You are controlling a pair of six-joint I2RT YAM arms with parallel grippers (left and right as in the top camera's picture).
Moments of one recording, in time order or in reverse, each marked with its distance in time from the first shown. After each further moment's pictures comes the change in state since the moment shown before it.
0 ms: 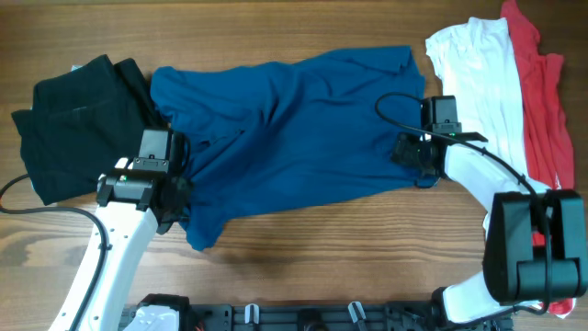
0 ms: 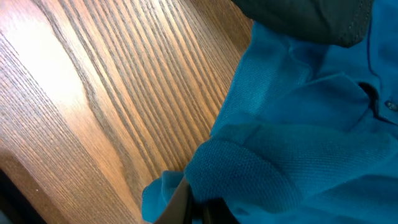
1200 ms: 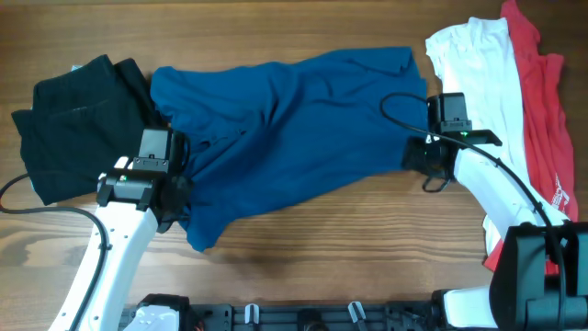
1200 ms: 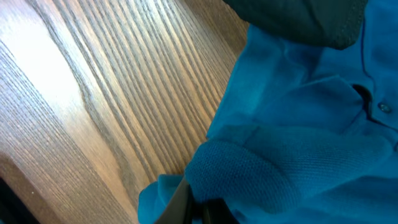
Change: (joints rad) left arm 0.000 0.000 0.000 0.012 0.000 0.000; right arm 0.000 -0.130 0.040 -0.232 0.015 -0.046
